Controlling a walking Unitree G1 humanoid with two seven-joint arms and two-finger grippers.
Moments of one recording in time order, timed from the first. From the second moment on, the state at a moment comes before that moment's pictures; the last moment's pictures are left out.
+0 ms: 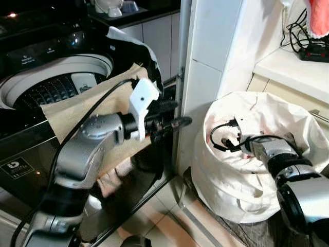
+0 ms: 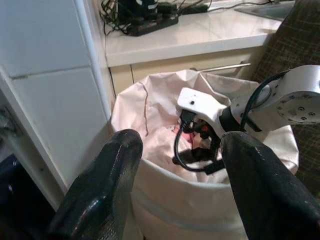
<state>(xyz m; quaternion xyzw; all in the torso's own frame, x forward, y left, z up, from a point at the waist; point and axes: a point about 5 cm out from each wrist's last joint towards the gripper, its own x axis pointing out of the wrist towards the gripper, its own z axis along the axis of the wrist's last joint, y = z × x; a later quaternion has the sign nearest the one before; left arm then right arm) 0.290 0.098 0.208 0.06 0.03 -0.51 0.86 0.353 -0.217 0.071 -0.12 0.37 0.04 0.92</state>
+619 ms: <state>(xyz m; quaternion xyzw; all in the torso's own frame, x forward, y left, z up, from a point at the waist) 0.278 0.099 0.209 0.06 0.05 -0.49 0.87 0.330 -0.209 0.037 -0.08 0.42 0.04 0.91</state>
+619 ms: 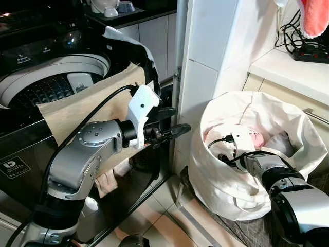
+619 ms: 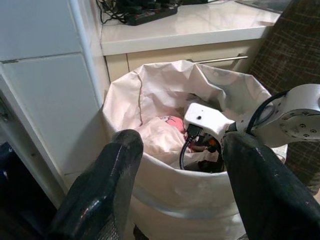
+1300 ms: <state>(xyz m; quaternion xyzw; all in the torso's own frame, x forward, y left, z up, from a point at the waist) 0.279 0.097 0.209 0.07 0.05 -0.49 0.87 0.327 -0.213 0.035 -0.05 0.43 0.03 0.90</state>
